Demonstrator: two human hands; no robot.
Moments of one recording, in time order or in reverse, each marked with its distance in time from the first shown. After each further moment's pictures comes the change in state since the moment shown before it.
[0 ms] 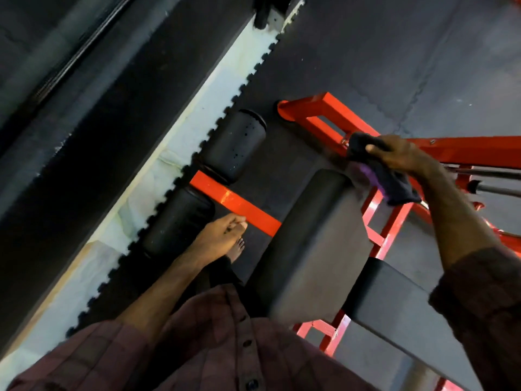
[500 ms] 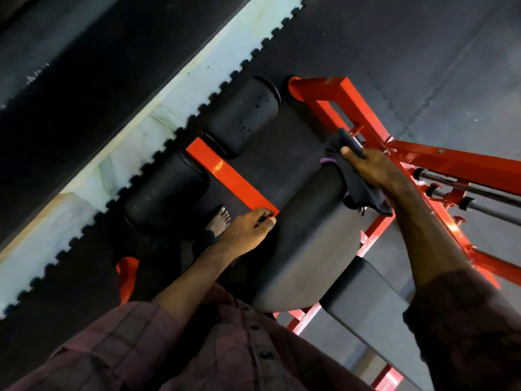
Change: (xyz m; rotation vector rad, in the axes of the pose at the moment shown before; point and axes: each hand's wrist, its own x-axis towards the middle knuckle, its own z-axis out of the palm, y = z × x) left_hand 0.017 0.021 0.081 -0.043 -0.073 -0.071; right_hand -0.006 -0.072 0.068 -0.073 -0.068 0.143
